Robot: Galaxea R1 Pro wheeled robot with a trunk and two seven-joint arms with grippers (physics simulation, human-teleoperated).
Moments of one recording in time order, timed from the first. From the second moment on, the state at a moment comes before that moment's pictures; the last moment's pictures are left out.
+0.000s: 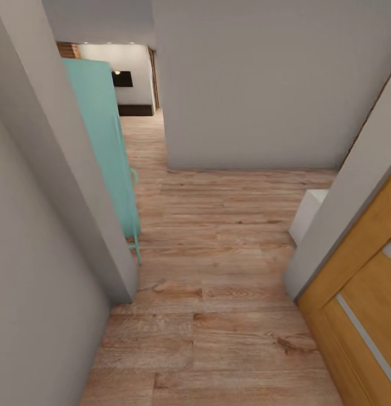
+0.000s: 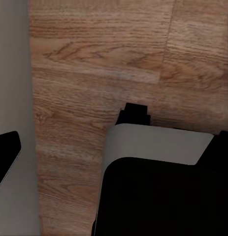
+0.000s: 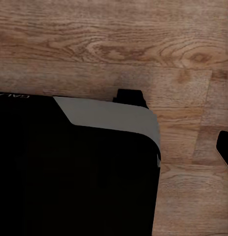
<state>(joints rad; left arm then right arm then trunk) -0.42 -0.02 0.01 0.00 0.10 0.07 0.22 -0.31 0.07 0.59 0.03 -0.50 -0.08 -0.09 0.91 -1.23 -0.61</state>
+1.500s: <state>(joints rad) -0.42 -0.02 0.01 0.00 0.10 0.07 0.22 -0.31 0.07 0.59 0.03 -0.50 -0.08 -0.09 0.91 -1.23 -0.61</state>
